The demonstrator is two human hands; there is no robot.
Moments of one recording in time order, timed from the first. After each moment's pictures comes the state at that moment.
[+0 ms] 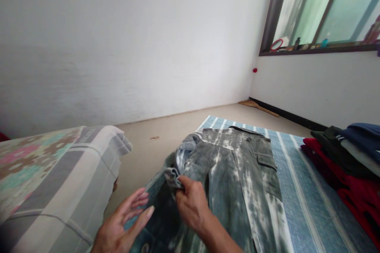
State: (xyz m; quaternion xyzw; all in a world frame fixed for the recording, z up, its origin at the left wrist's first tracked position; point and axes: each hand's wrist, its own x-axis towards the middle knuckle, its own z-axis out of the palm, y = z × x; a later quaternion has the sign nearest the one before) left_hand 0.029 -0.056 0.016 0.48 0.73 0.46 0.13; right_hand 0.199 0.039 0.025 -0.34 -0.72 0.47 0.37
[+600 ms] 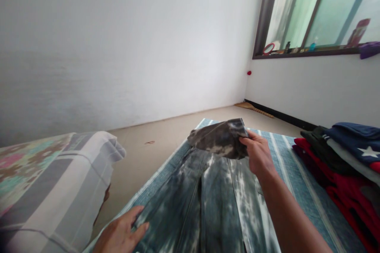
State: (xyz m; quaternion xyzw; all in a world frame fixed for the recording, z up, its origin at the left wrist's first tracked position) left_hand 0.031 -0.044 0.021 0.59 0.80 0.10 0.12; right_hand 0.353 0.136 0.107 -0.39 -0.41 0.50 0.65
